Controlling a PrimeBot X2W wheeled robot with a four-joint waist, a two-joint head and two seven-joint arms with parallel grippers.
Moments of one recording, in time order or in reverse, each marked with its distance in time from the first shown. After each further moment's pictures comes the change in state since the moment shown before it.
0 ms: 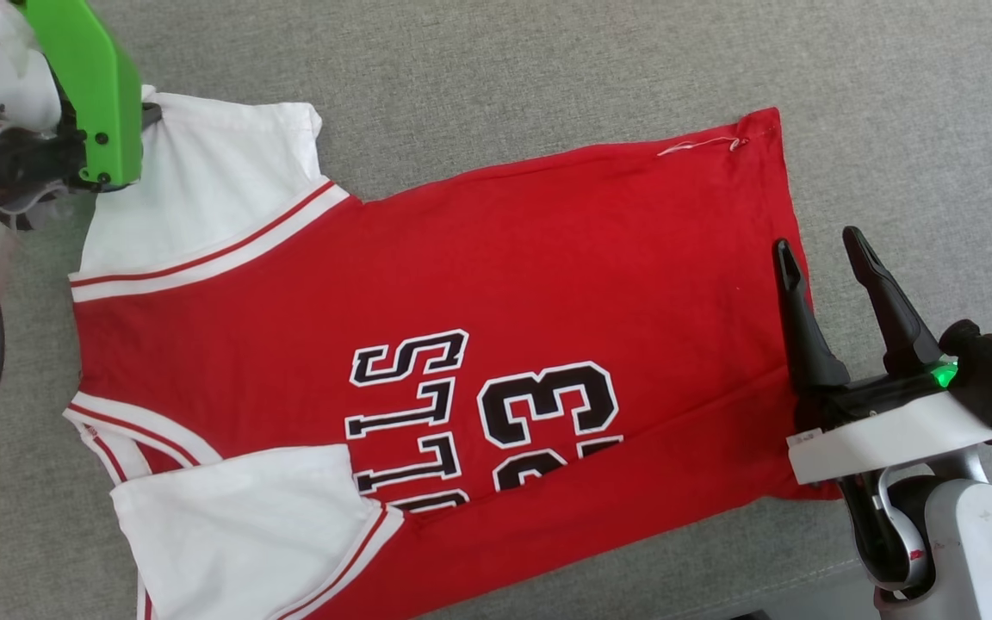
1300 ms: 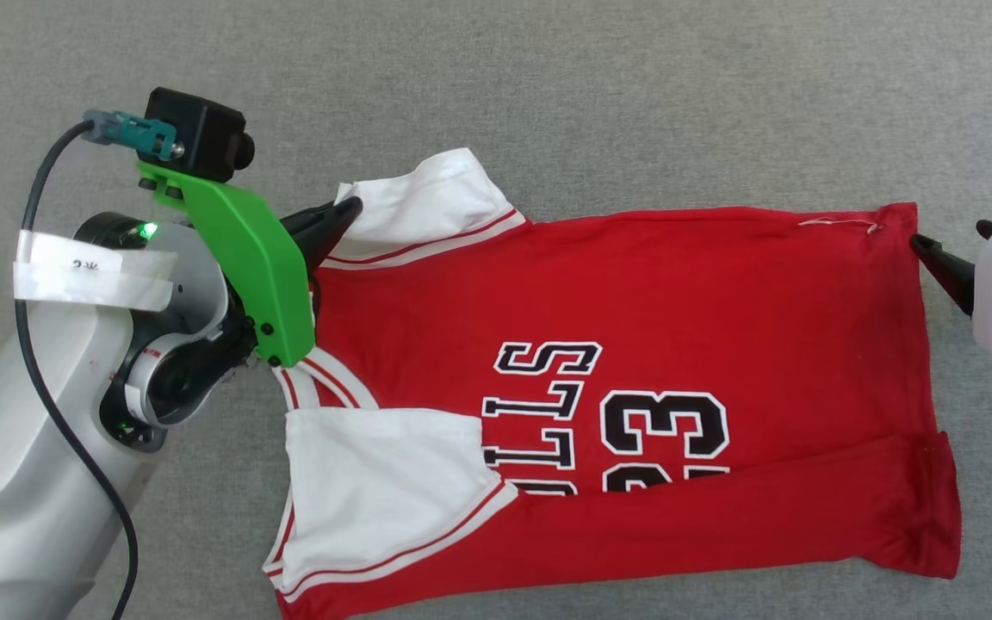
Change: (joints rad) left arm 0.457 0.000 0.077 -0.710 -0.110 0.175 -0.249; right arm -0.364 -0.413 0.022 0.245 0.202 0.000 0.905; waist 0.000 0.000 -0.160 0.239
